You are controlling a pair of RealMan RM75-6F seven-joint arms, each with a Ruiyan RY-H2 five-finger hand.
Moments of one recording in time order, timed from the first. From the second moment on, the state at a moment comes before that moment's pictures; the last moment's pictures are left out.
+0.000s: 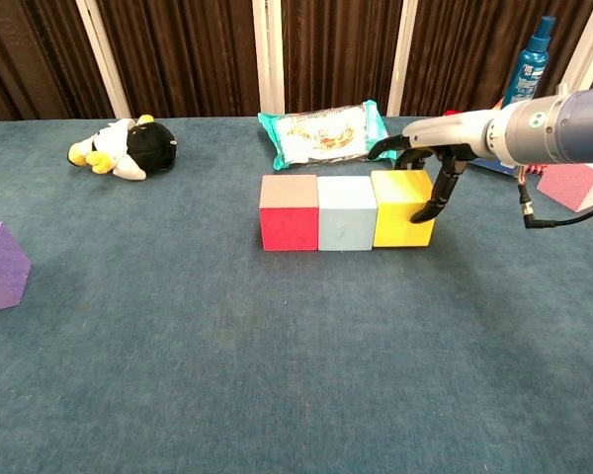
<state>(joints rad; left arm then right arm) -0.44 -0.96 -0.28 -1.97 0.91 1.34 0.30 1.02 -1.45 0.17 -1.25 -0.92 0.53 -0.15</state>
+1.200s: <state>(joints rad) -0.44 -0.96 -0.28 -1.97 0.90 1.33 0.30 1.04 -1.46 0.13 -1.26 -0.82 0.56 -0.19</state>
